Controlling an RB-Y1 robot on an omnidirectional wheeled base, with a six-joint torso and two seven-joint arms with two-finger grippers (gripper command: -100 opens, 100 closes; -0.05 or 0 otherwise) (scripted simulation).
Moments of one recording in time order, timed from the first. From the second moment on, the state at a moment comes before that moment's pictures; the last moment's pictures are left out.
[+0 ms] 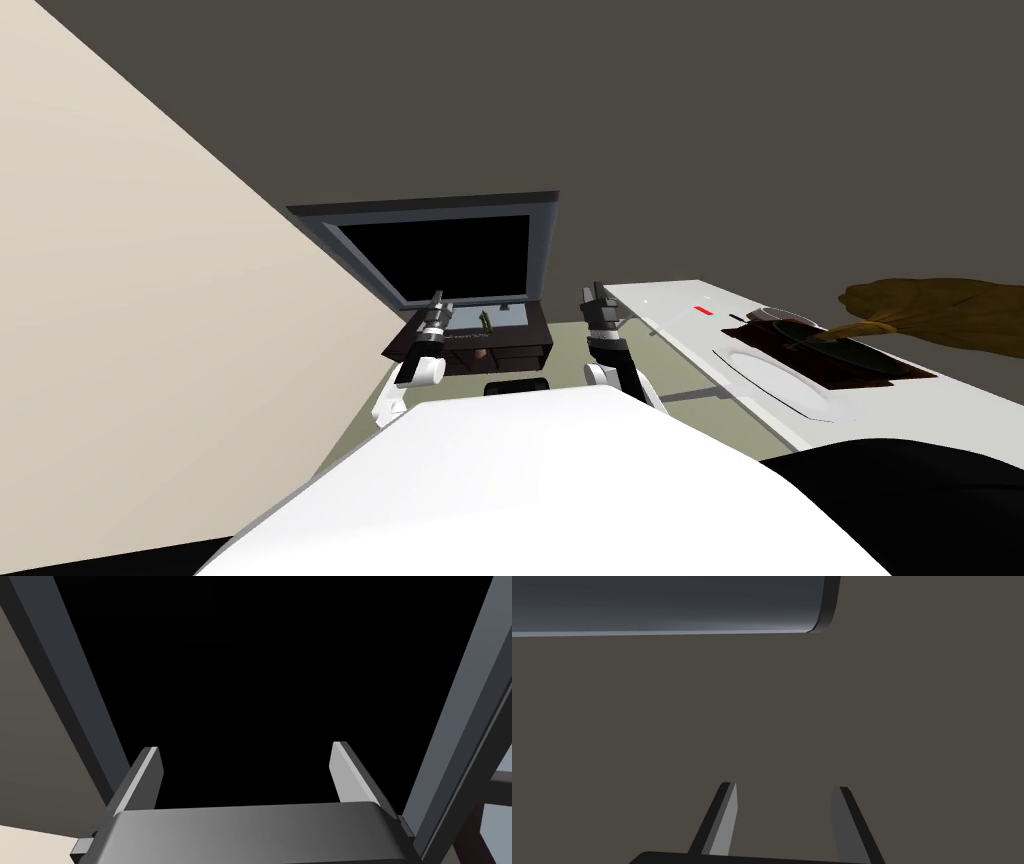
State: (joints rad) left arm 0.30 0.22 0.01 -2.00 0.13 -0.11 0.07; right arm 0.54 -0.03 -0.01 -2.22 0.04 -0.43 -0.13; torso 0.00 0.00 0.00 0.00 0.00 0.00
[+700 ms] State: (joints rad) left arm 0.20 0.27 0.04 -1.87 0.14 0.08 0.04; right arm 0.54 -0.03 -0.01 -2.22 0.04 -0.43 -0.13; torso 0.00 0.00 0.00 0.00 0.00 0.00
